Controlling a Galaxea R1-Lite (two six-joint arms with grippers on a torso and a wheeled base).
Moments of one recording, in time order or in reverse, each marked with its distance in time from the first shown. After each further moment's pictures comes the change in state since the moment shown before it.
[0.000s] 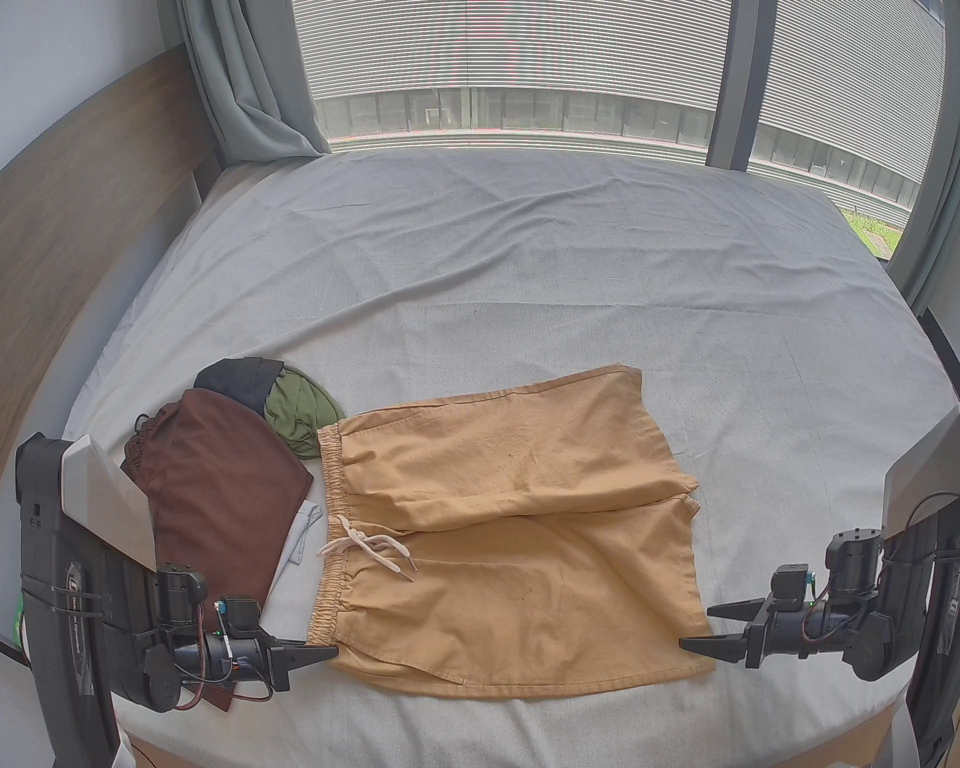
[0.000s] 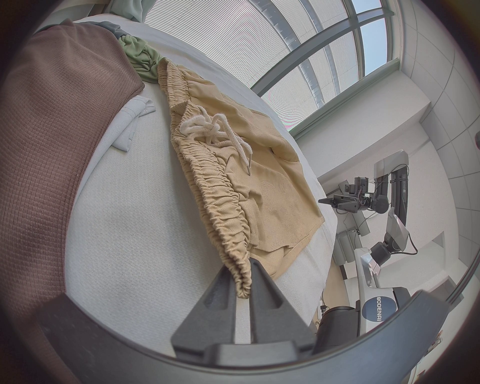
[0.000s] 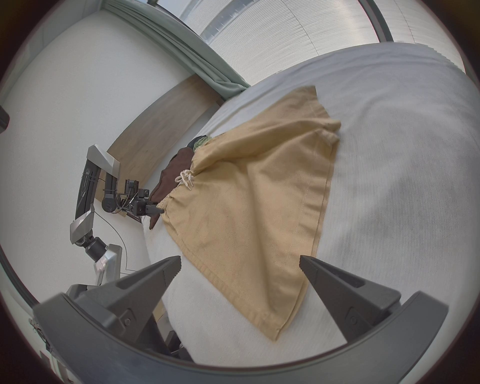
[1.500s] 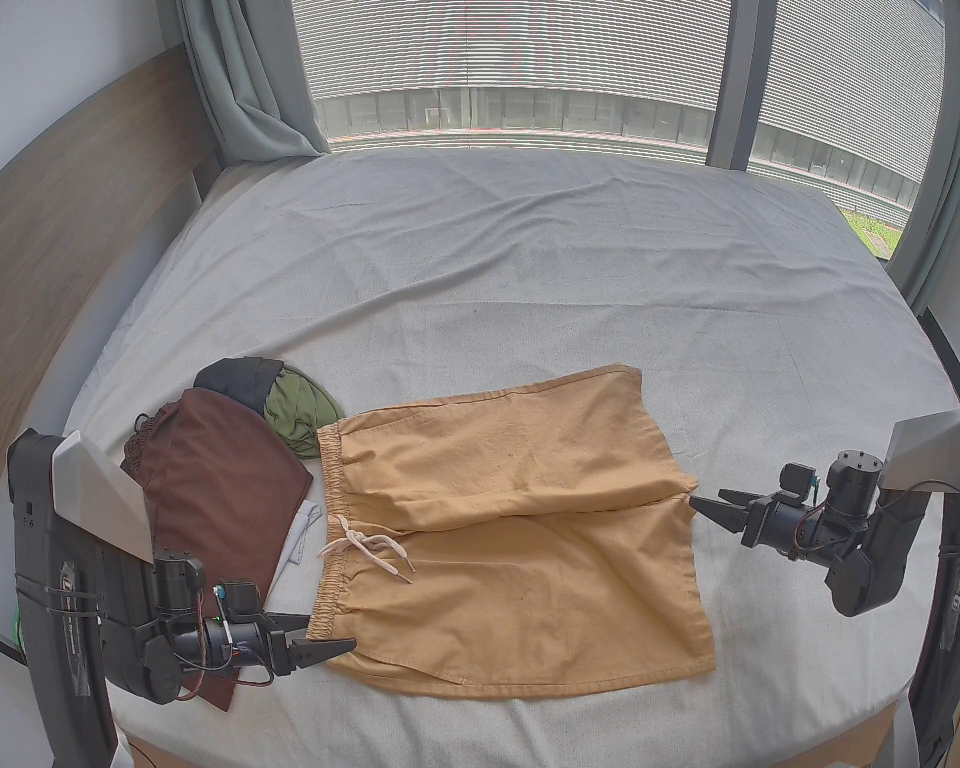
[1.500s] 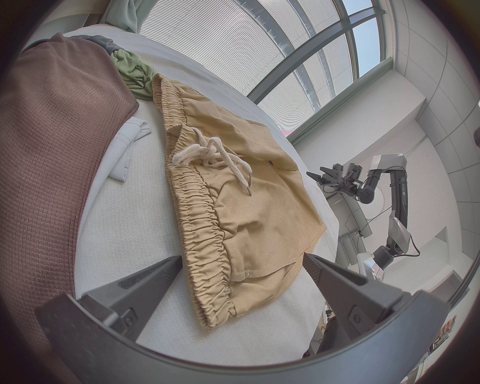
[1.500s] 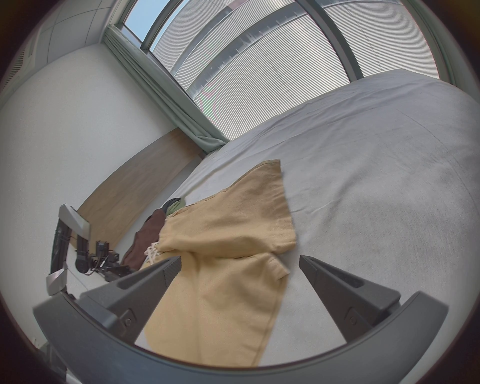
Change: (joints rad) left arm -0.005 -0.033 -0.044 -0.001 0.007 -0.026; right arm -0.060 0.006 -0.424 -0.004 -0.092 0.305
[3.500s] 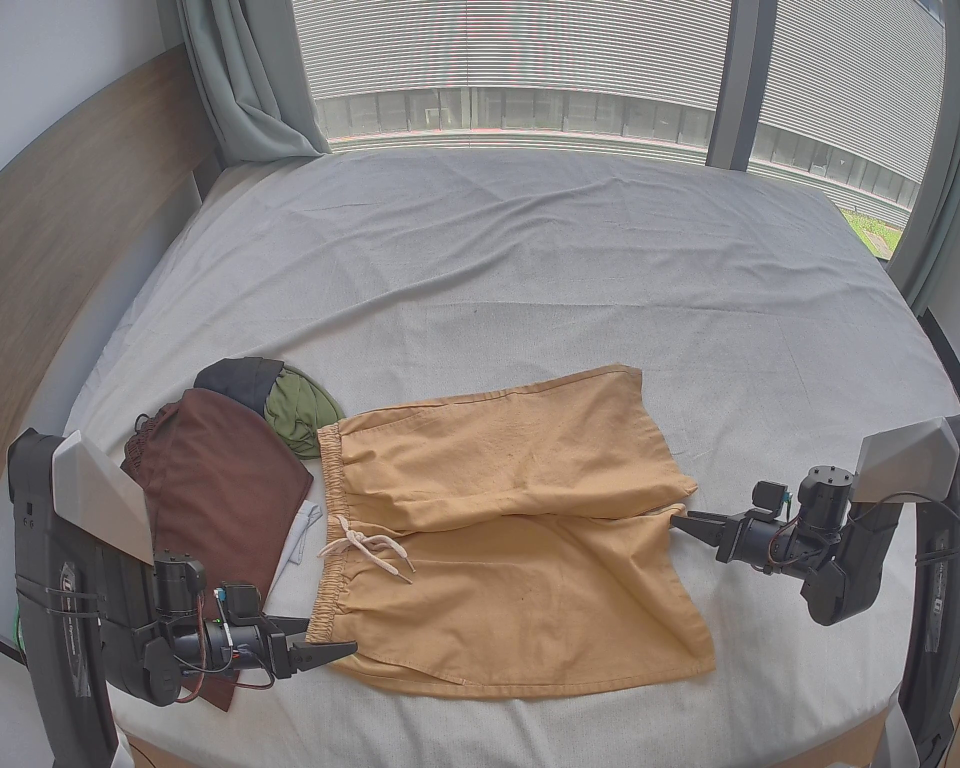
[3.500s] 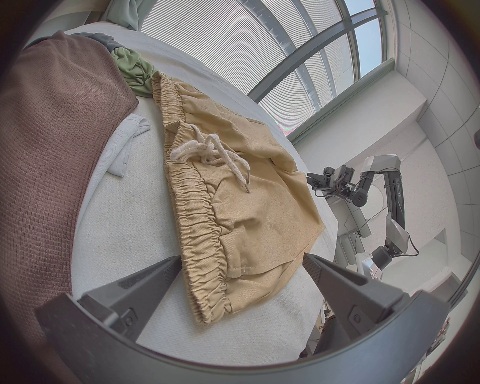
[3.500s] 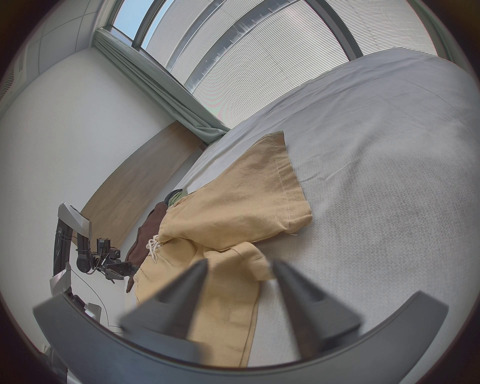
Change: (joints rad) left arm -0.006 -0.003 0.013 0.000 0.001 -0.006; right arm 0.058 0.105 -0.053 -0.003 0.003 0.043
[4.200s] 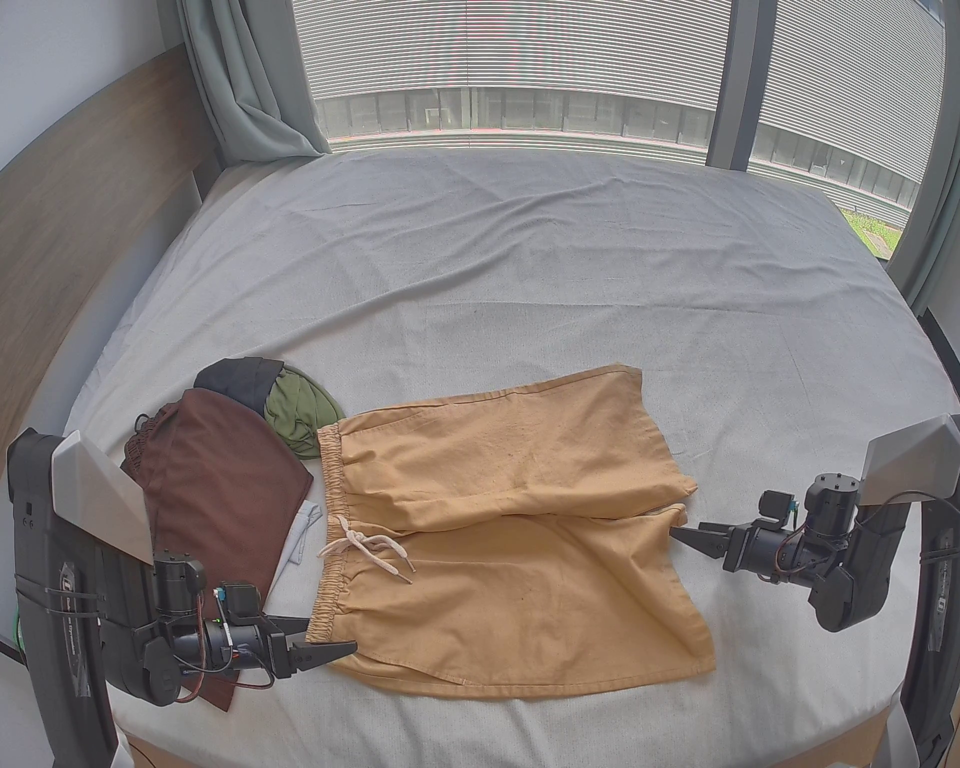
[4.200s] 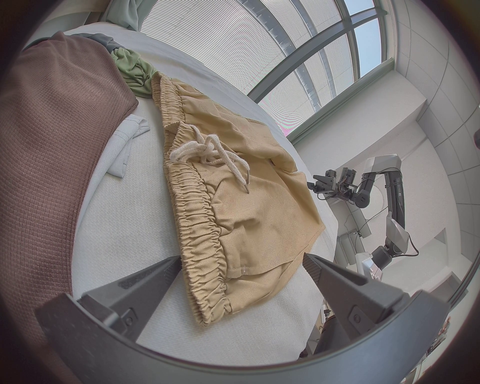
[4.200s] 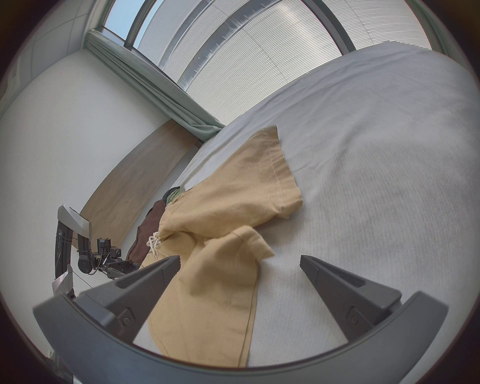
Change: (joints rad) left arm 0.000 -0.002 0.000 0.000 0.000 0.000; right arm -0.014 -0.019 0.069 -0.001 -0.001 0.001
